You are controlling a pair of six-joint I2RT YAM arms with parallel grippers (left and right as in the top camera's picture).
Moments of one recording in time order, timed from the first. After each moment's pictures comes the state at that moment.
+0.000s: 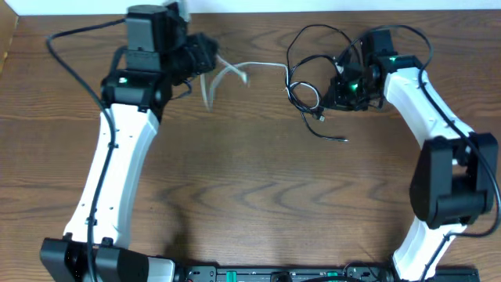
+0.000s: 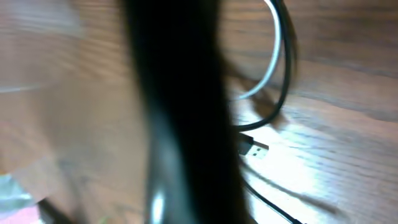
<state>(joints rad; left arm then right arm) -0.15 1.56 1.52 -0.61 0.31 -0.44 0.13 1.97 1.53 -0.83 -0.56 0.19</state>
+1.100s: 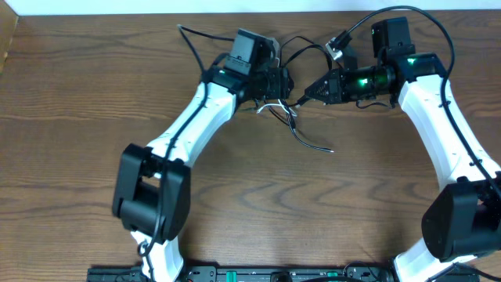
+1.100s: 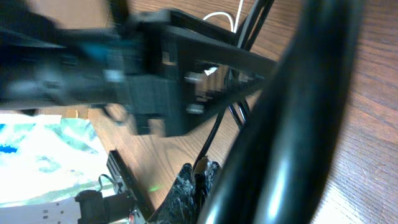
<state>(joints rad) -0.43 1.96 1.52 -0.48 0.33 -0.41 0.15 1.78 1.54 -0.87 -0.87 0.08</state>
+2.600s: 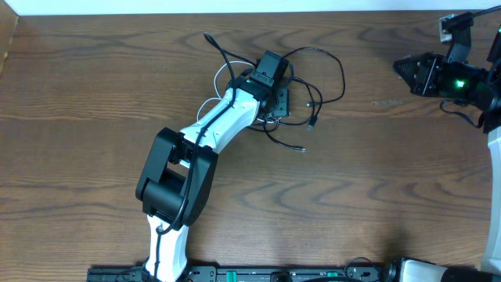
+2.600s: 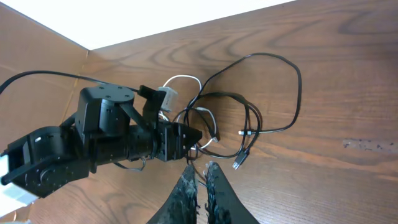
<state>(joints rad) -0.51 2.09 1.53 -0.55 0.03 -0.47 -0.19 1.45 1.55 -0.92 -0.73 0.10</state>
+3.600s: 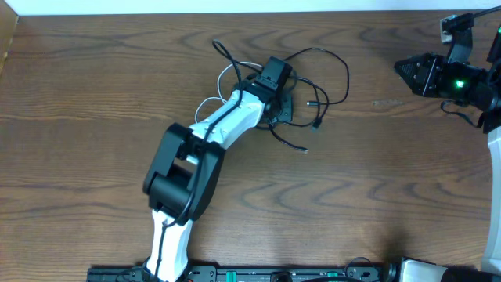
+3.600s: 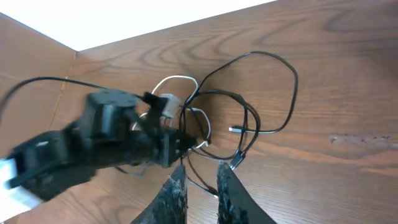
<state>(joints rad) -0.53 2.12 1.53 -0.53 0.13 -0.47 -0.19 1.45 1.55 -0.92 -0.68 0.09</state>
